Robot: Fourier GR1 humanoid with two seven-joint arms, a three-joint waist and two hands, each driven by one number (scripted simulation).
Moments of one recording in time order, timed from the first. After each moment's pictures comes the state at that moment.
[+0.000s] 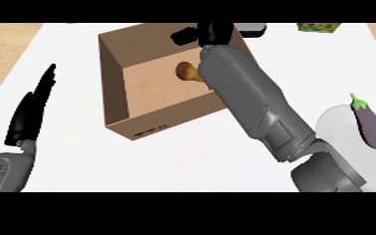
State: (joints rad) left arm -0.19 0.46 -0.01 -1.30 -0.11 0.17 0.07; right arm -1.29 0.00 0.31 -0.44 0.38 -0.78 0.49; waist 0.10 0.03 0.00
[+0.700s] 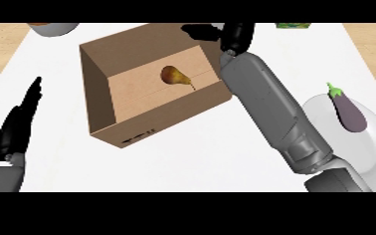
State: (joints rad) left arm -0.11 0.46 0.06 -1.29 -0.11 0.19 0.05; right arm -1.10 -0.05 0.21 -0.70 0.26 -0.89 0.28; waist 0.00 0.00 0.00
